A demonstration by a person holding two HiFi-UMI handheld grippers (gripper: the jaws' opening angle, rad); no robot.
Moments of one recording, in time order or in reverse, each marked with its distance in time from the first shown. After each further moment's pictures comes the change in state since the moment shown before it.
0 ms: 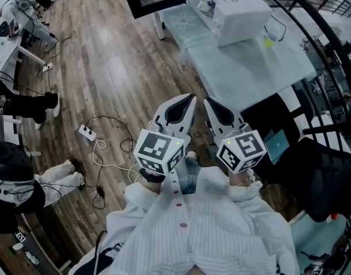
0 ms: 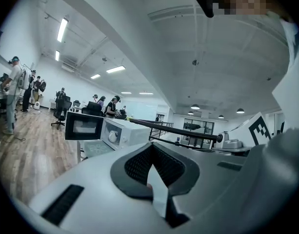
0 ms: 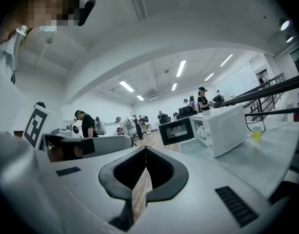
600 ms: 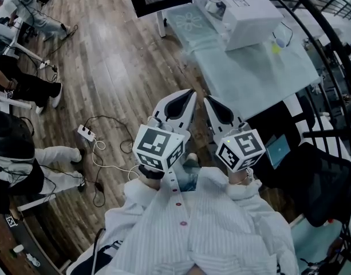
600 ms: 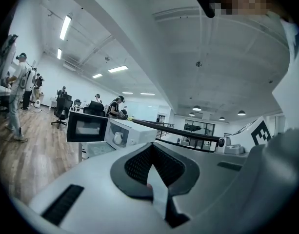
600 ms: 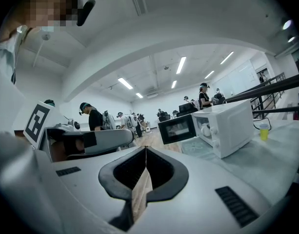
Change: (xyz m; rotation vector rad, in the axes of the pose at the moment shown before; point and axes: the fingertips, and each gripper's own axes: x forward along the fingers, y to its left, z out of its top) left arm 0.015 0.063 0.009 -0.020 -0.007 0.002; right arm 0.061 -0.001 -0.004 0.004 0.024 -0.008
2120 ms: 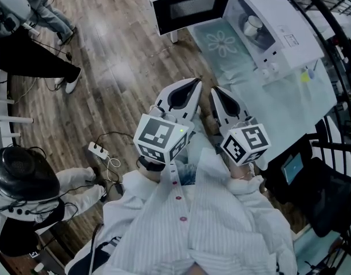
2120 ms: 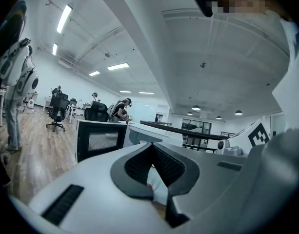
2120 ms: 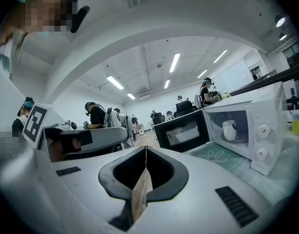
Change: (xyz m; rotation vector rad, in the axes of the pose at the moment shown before) left arm 0.083 0.261 0.053 0.021 0.011 -0.063; right arm 0.272 -0.026 0.034 0.051 -0.027 -0.083
